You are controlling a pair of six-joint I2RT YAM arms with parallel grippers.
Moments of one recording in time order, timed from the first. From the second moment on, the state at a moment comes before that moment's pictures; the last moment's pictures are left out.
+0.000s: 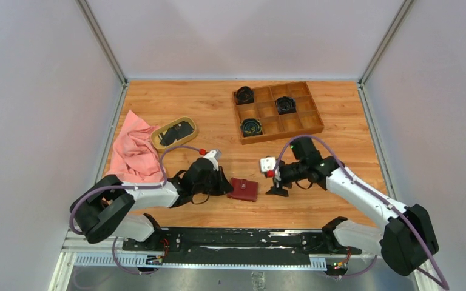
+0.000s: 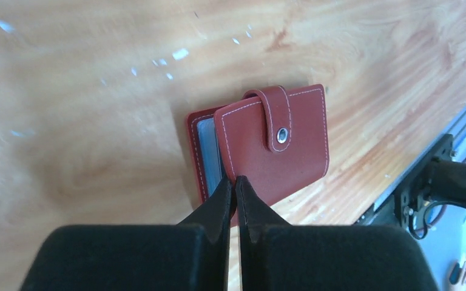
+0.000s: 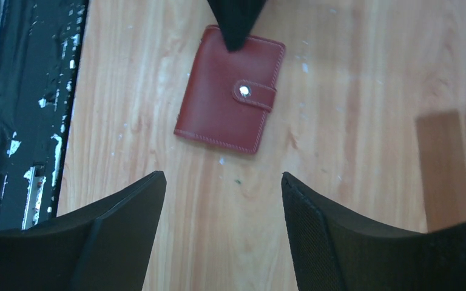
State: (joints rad) left arm -0.77 1.37 0.40 0.33 0.15 -0.75; right arm 0.48 1.11 0.73 -0.54 -0.80 -0.93
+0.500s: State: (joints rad) left arm -0.95 1.39 0.34 0.47 0.01 -1.00; right arm 0.88 1.32 0.66 -0.23 -0.45 -0.96
